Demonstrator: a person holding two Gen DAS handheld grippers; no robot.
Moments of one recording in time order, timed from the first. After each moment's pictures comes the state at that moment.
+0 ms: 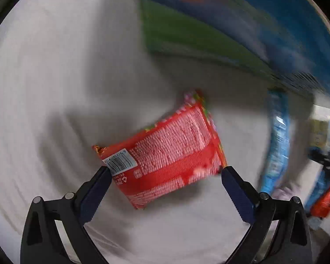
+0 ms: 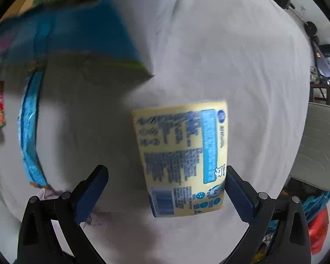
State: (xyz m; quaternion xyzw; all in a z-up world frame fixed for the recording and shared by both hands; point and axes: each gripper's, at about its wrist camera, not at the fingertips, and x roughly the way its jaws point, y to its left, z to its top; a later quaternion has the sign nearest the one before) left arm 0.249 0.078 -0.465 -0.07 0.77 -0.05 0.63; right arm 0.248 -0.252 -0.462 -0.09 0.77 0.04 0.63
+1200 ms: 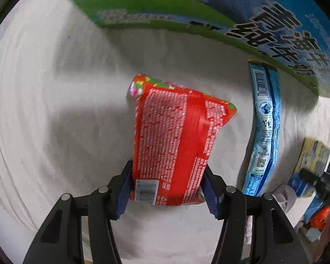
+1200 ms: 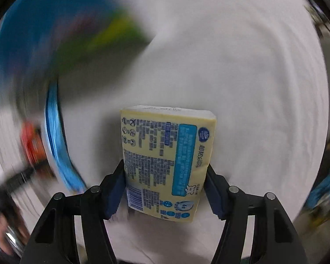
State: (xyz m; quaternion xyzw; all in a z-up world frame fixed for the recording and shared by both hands) left arm 0.223 0.037 -0.479 -0.04 0.77 0.00 0.64; right arm 0.216 -0.289 -0.463 0.07 0.79 0.01 0.60
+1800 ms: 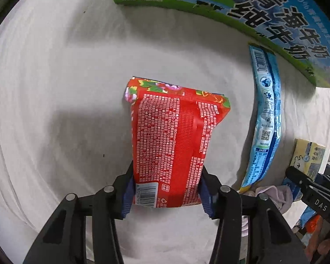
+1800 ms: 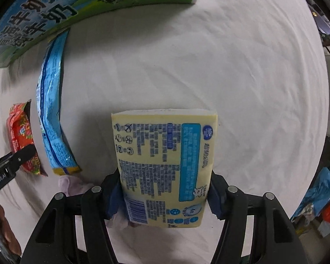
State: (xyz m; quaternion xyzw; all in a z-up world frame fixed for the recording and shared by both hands) left arm 0.198 0.030 -0.477 -0.08 0.76 0.01 0.65; right arm 0.187 -0.260 -0.461 0.03 0.78 -0.02 0.62
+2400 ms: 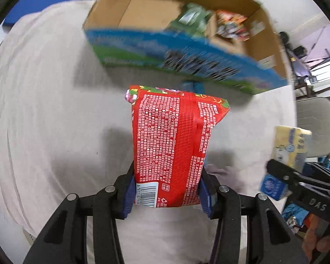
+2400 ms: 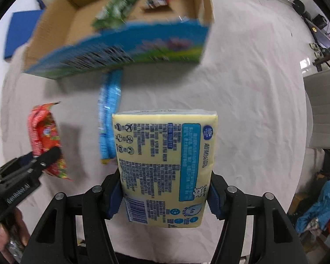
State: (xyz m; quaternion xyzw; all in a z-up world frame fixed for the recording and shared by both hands) left arm 0.145 -0.003 -0.331 -0.10 0.67 -0.05 0.73; right arm 0.180 -0.219 -0.330 0.05 0.71 0.04 0.70
